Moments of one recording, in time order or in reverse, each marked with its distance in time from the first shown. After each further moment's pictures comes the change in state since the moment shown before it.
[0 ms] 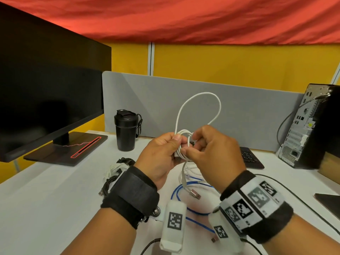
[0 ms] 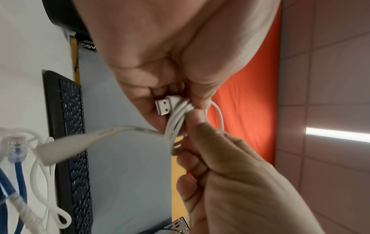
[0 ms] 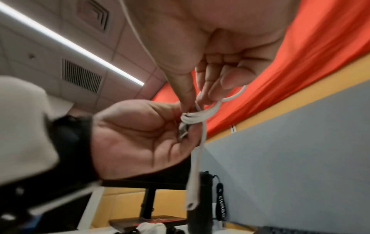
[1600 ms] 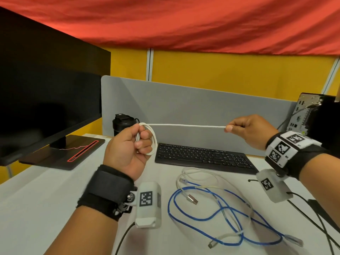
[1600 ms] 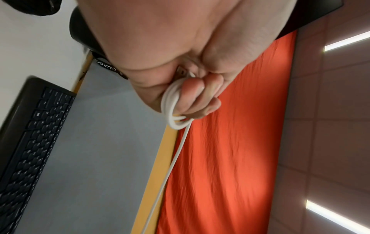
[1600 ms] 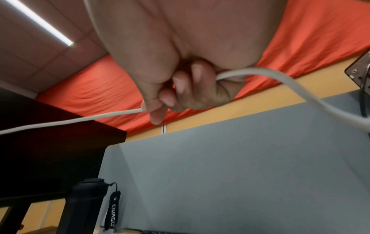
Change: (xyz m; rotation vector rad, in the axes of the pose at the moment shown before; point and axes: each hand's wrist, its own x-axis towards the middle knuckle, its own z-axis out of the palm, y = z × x) left_hand 0.008 0.035 -0.049 -0.609 0.078 -0.004; right_hand 0.100 0.104 -0.073 -0.104 -0.256 0.062
